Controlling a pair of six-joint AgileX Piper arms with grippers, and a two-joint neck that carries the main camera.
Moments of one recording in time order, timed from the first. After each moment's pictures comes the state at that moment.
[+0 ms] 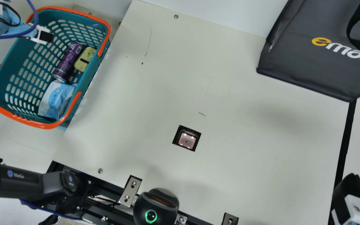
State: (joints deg) left arm 39.2 101.0 -86.4 -16.5 62.2 47.4; right arm 0.6 42.6 -69.7 -0.6 69.3 0.0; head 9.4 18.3
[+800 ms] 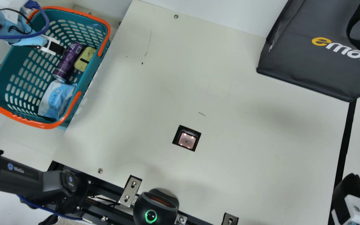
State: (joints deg) left arm 38.1 103.8 -83.9 -16.0 66.0 47.2; right arm 0.6 42.6 -69.7 -0.6 69.3 0.0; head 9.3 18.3
